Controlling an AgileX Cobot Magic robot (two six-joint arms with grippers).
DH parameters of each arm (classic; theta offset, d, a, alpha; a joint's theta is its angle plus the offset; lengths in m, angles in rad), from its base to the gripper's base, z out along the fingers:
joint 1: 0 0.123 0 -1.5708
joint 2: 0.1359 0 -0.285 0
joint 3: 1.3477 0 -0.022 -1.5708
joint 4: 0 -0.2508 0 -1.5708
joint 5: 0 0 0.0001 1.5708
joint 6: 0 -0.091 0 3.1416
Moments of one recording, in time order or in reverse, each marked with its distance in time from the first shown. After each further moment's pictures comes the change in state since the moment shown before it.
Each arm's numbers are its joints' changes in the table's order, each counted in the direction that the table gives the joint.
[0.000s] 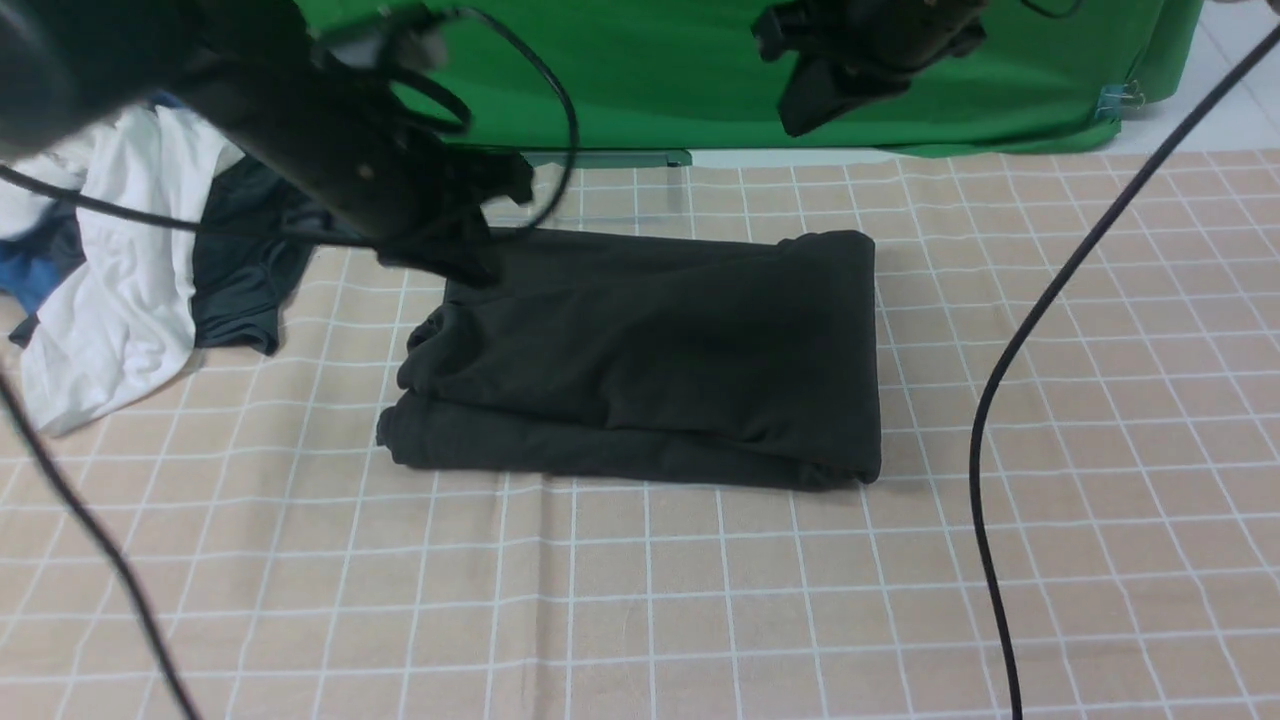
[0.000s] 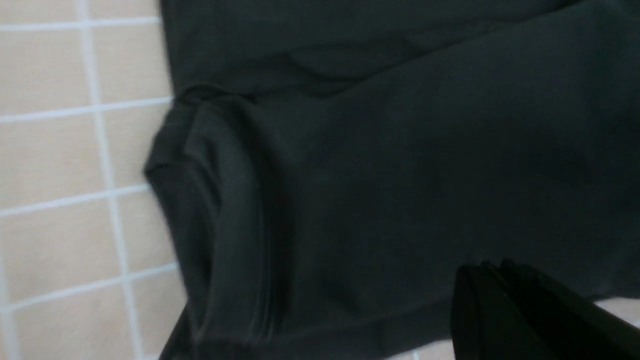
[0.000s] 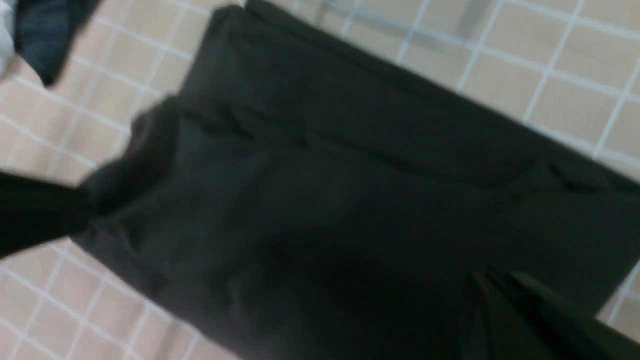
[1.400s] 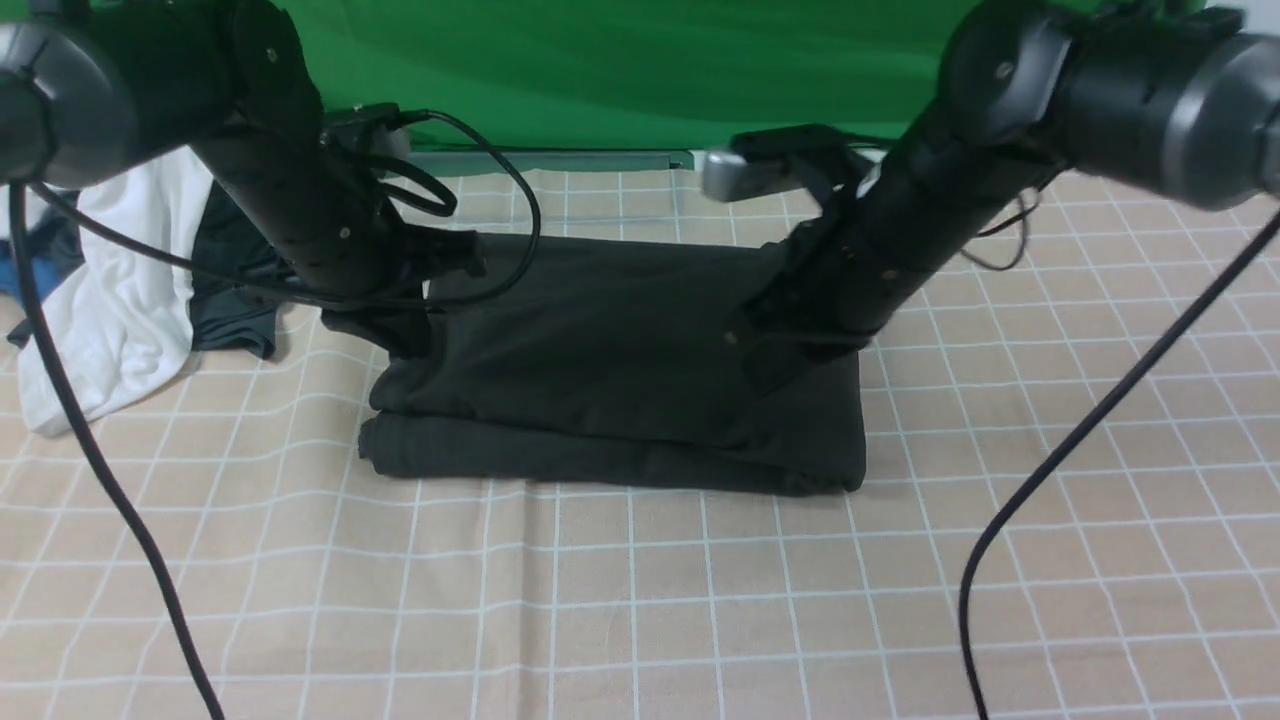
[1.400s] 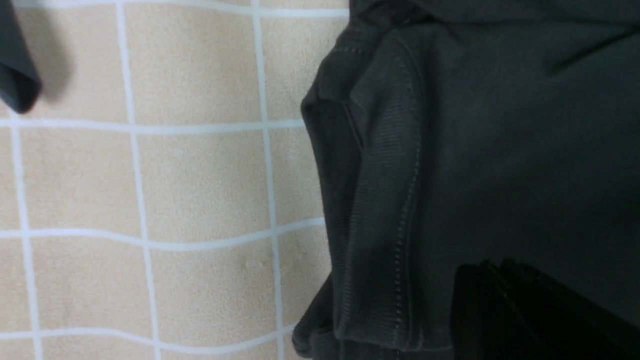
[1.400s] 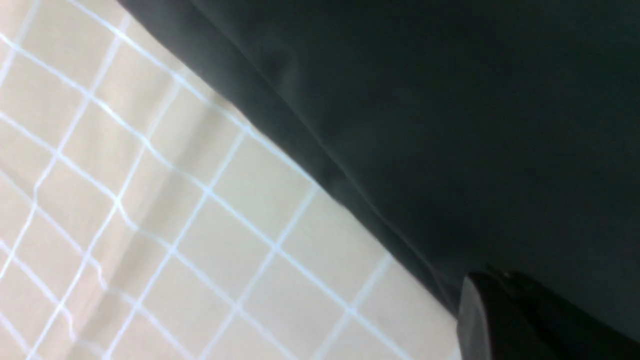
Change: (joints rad) right arm 0.117 -0.146 0.620 -0.138 0.275 0.252; left arm 0.045 0.062 0.000 -0.210 -0.096 0.174
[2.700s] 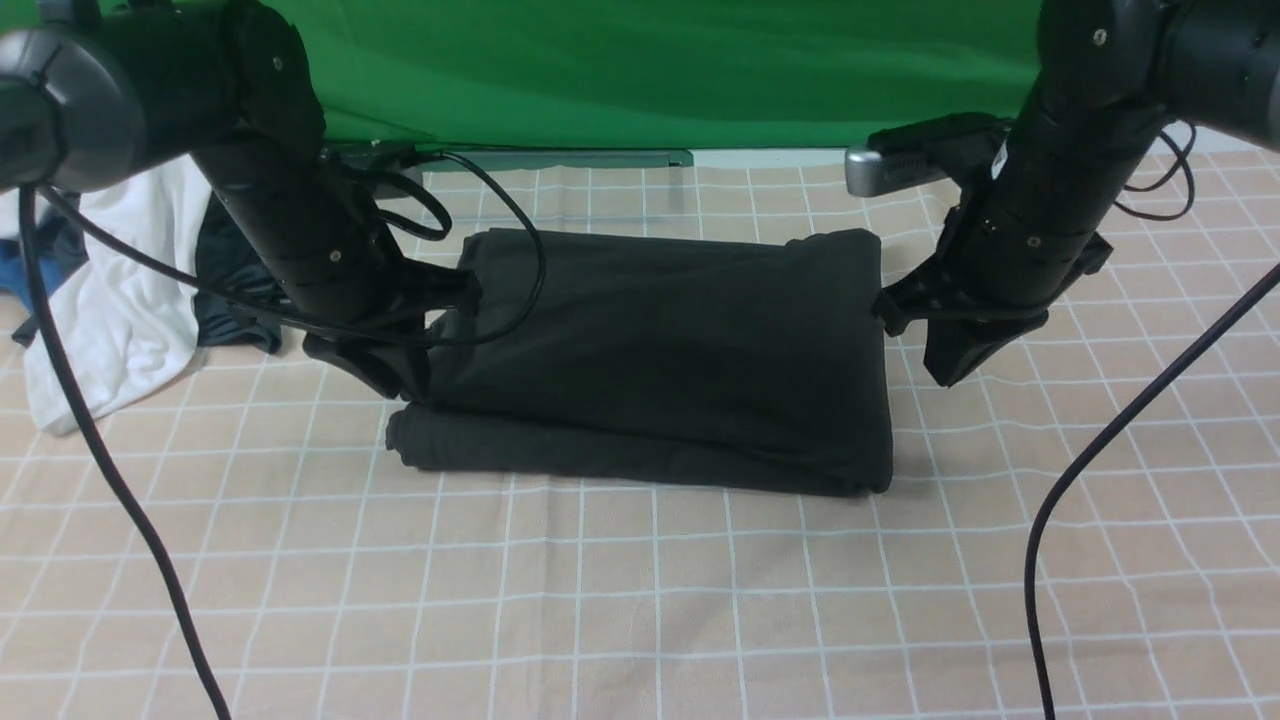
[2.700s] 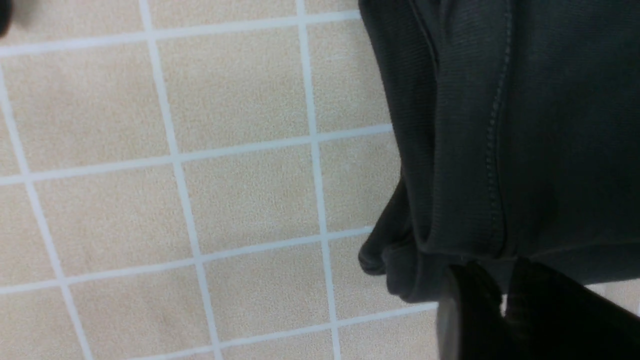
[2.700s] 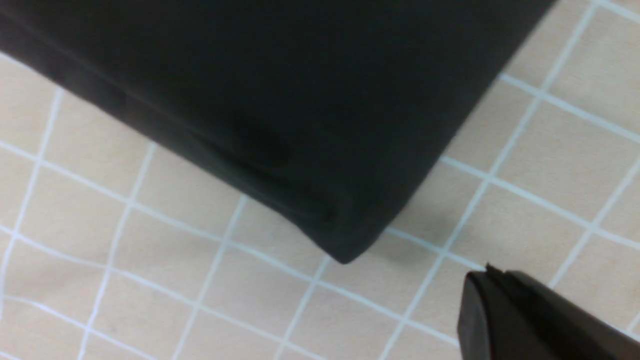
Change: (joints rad) right arm -0.127 -0.066 -0.008 0.326 -0.218 -0.225; left arm 0.000 0.006 0.000 -0.006 -0.111 -0.104
